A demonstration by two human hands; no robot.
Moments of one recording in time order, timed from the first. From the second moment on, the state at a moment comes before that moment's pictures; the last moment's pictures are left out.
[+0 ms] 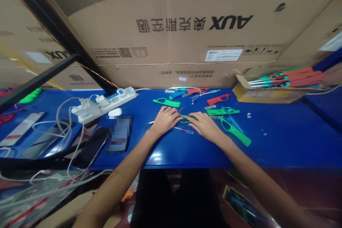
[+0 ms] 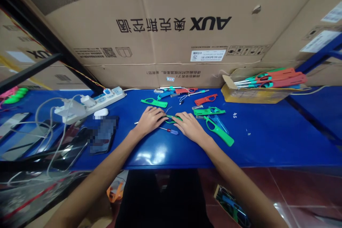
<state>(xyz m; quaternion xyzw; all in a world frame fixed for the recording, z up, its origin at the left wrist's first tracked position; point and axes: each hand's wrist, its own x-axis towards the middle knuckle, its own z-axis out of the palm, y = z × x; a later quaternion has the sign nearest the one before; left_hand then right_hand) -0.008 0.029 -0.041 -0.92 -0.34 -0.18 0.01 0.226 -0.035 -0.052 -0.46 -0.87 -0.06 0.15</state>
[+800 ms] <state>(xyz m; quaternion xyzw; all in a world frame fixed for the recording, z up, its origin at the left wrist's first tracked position) 0.008 0.028 -0.035 -0.92 -0.35 -0.17 0.05 0.224 -0.037 -0.064 -0.48 -0.86 -0.04 0.18</state>
